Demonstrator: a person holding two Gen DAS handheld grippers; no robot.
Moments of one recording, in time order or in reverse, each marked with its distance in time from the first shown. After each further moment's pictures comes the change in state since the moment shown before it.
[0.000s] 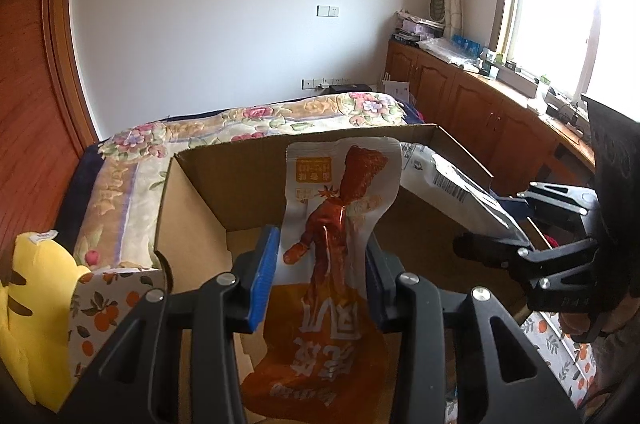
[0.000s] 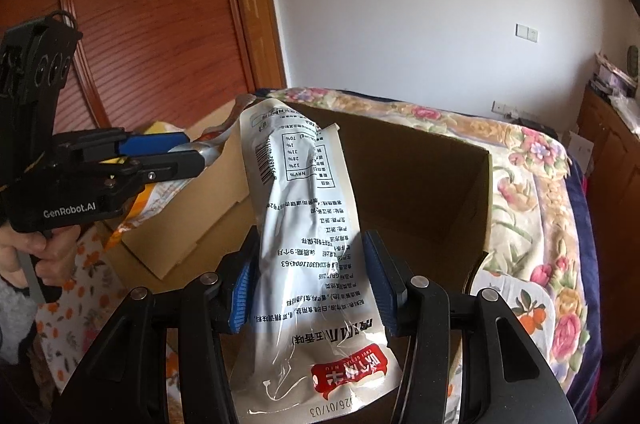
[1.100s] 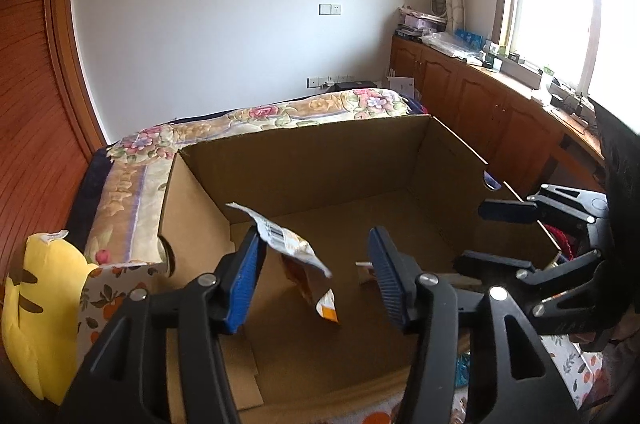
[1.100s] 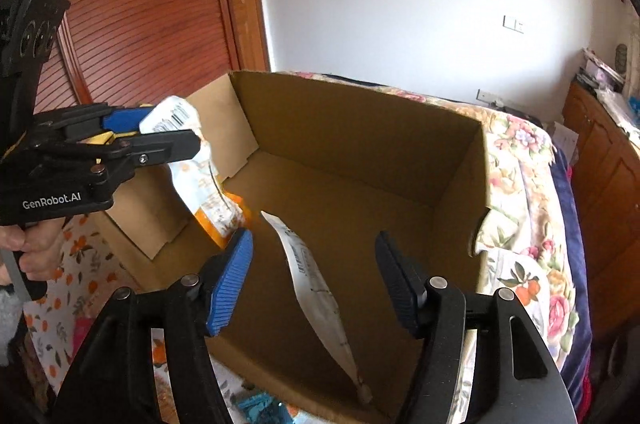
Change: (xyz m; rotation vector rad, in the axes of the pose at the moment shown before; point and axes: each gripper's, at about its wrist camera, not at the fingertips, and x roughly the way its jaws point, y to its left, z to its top) left arm -0.014 -0.011 -0.006 0.025 0.008 0.046; right arm -0.009 0.016 -0.016 0.013 0.040 -0.067
